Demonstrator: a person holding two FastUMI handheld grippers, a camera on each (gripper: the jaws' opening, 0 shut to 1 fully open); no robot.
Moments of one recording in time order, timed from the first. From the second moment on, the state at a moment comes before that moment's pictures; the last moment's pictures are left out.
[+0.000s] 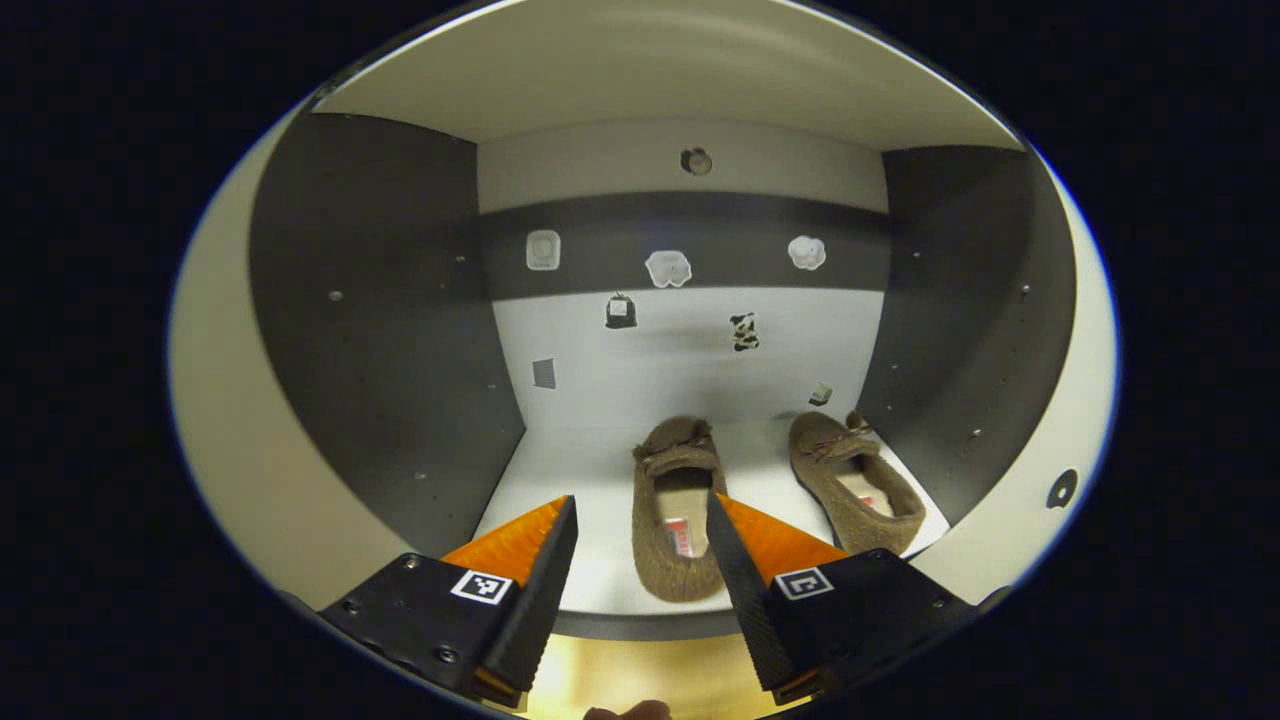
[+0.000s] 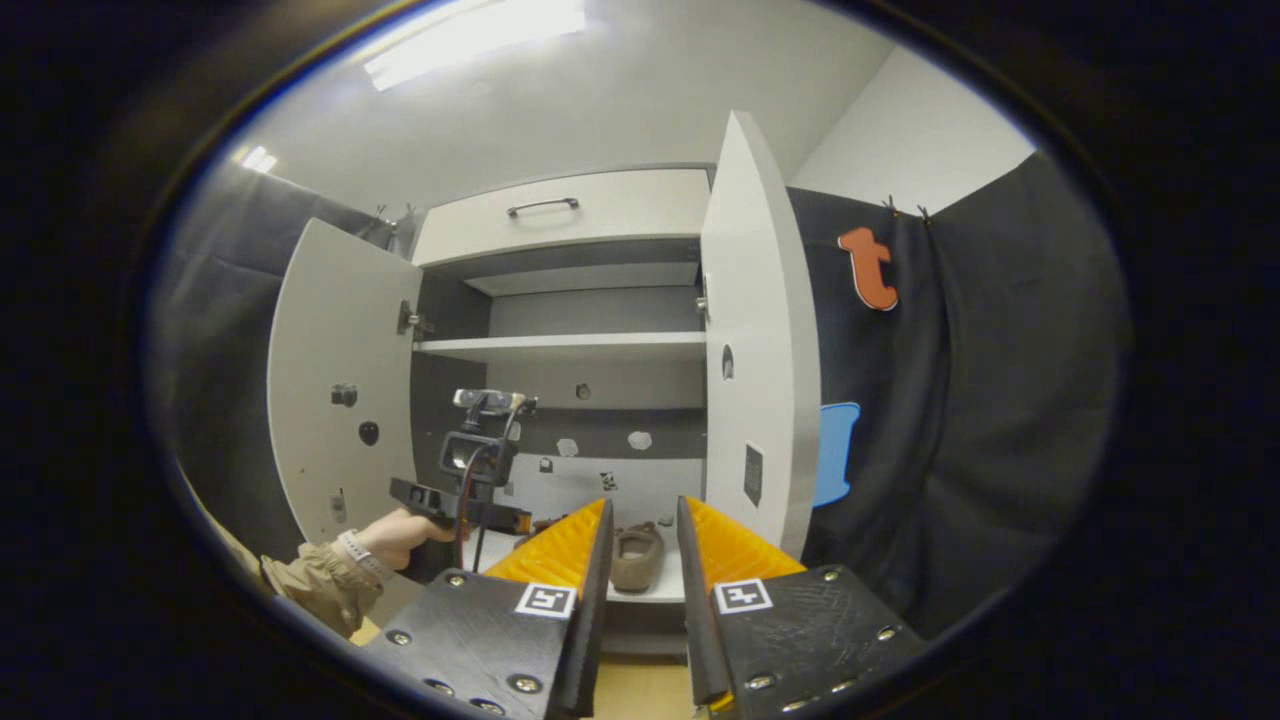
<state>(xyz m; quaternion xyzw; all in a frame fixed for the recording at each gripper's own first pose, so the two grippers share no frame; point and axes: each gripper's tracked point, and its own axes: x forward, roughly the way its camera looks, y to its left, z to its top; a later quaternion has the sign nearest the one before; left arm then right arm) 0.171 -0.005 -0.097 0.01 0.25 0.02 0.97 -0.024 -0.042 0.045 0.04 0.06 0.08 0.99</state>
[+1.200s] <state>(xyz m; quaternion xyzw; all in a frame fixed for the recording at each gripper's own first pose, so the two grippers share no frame) -0.028 -0.025 0.010 -0.06 0.13 -0.05 0.99 -0.023 -0.153 -0.022 0.06 0.12 0.06 0.99</state>
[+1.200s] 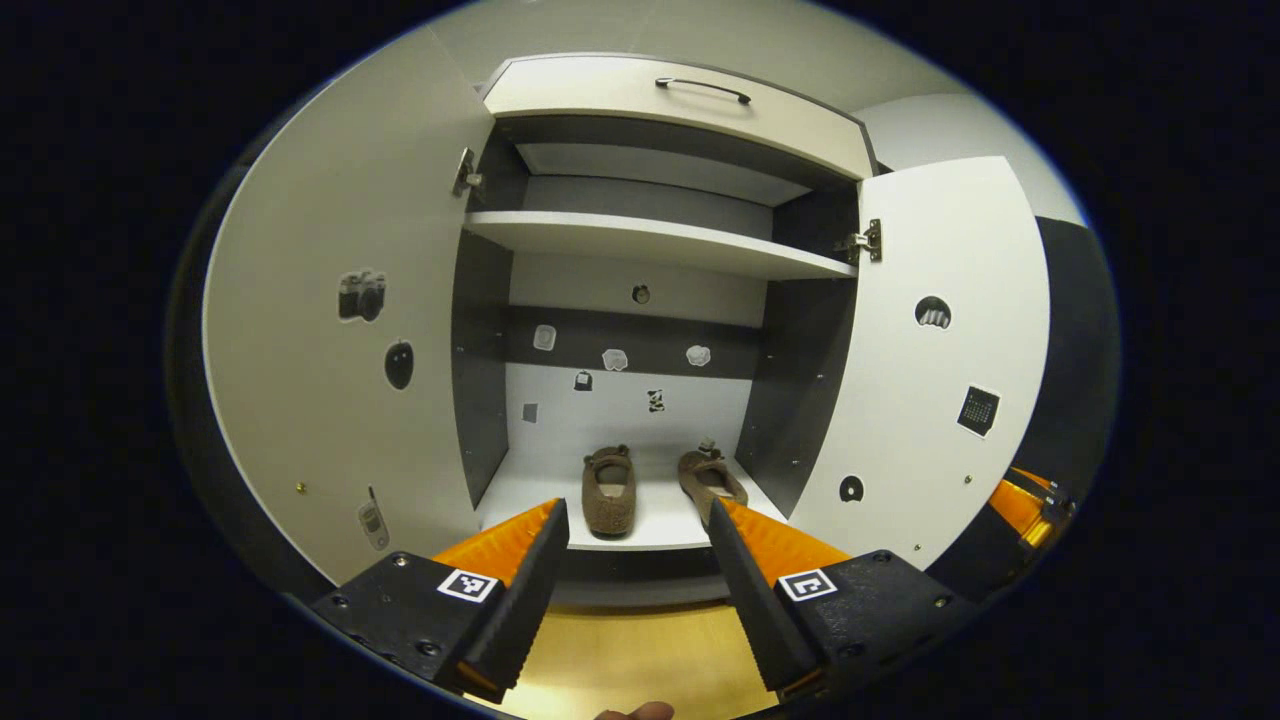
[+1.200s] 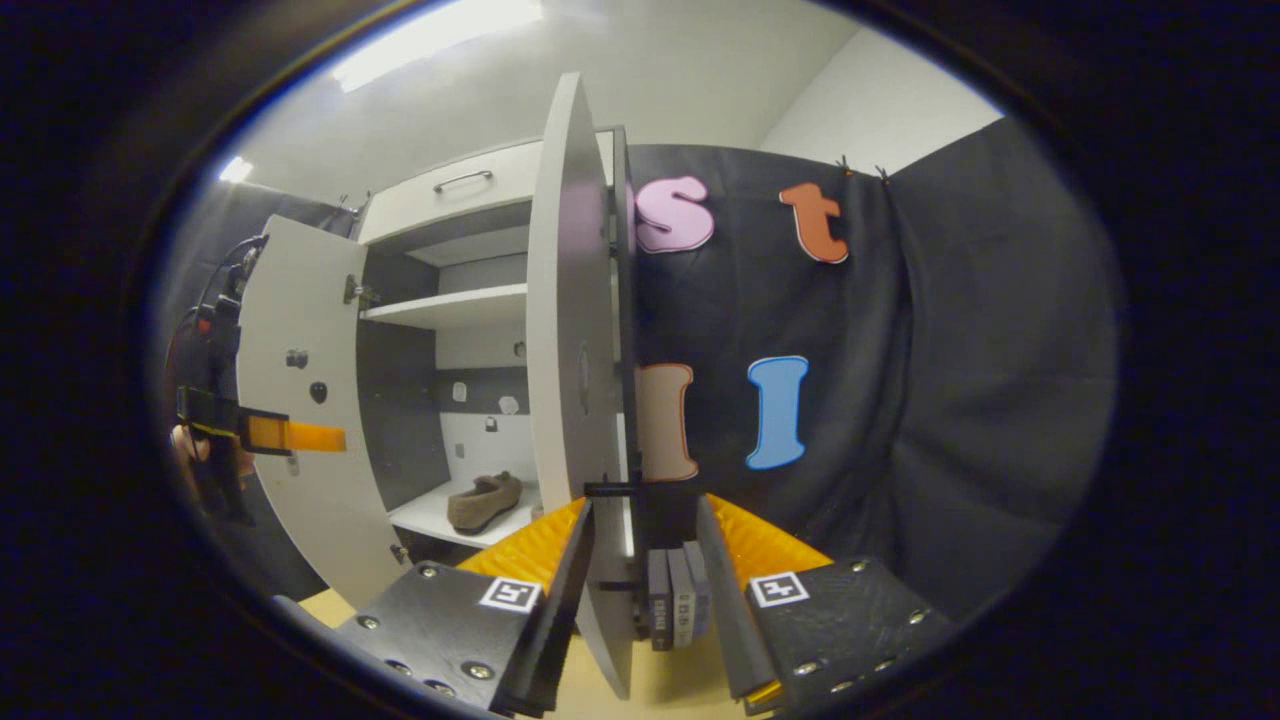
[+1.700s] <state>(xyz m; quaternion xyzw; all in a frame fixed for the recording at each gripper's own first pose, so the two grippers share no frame) -0.062 0.020 0.019 -0.08 0.10 0.01 0.99 -0.023 -0.143 -0.022 0.06 0.12 0.12 0.98</state>
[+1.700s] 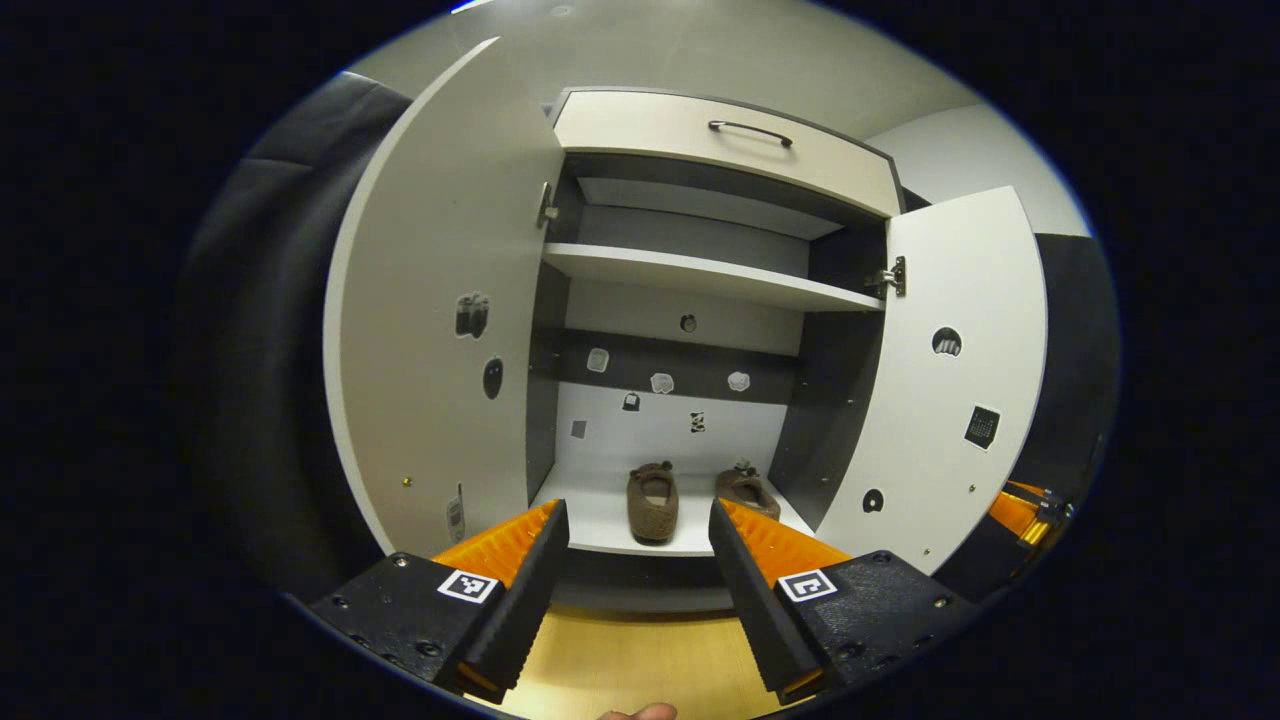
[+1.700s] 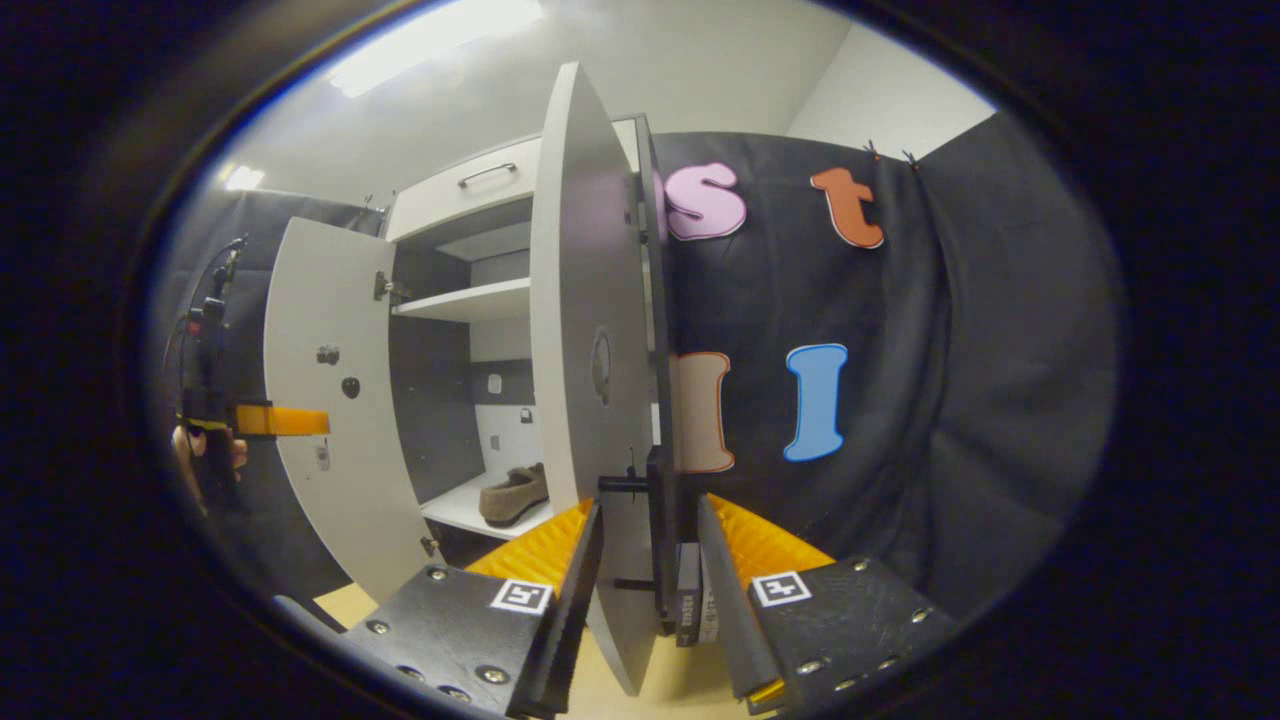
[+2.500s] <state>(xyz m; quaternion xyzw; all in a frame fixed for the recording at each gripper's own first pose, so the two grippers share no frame) -0.089 0.056 0.013 -0.07 0.10 0.07 0.99 -0.007 -0.050 -0.038 0.10 0.15 0.25 0.95</state>
